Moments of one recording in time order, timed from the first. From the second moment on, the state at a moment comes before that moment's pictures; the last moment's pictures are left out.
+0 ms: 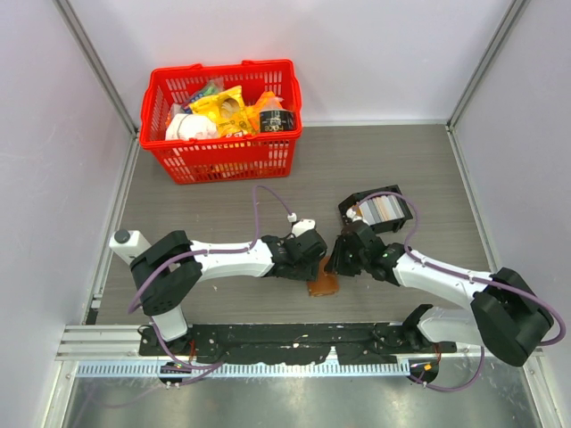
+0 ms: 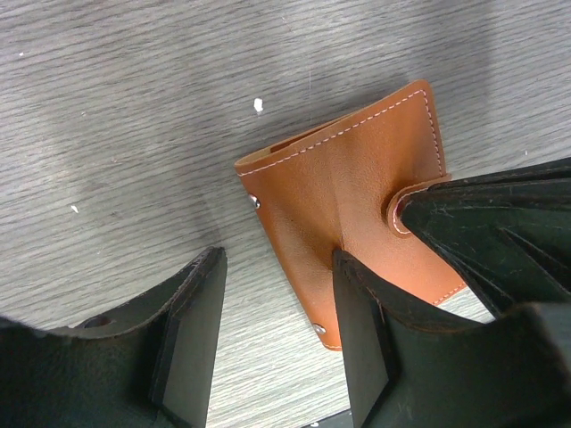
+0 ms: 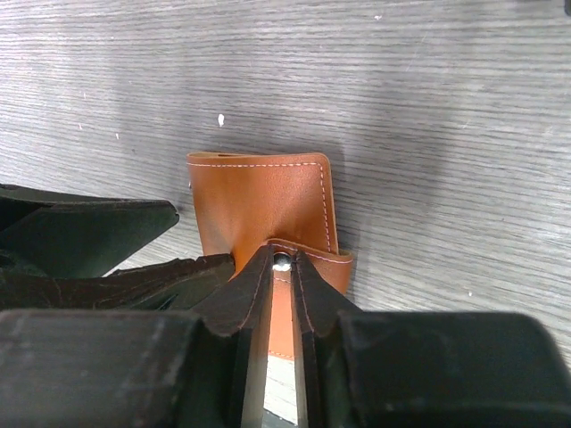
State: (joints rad) left arm -1.10 1.73 1.03 -0.36 -0.22 -0.87; right arm 0.71 1.20 0.51 -0.19 -0.05 0.81
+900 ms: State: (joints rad) left arm -1.10 1.73 1.03 -0.37 -0.24 -0.87; right arm 0.71 1.18 0.58 -0.33 -0.06 0.68
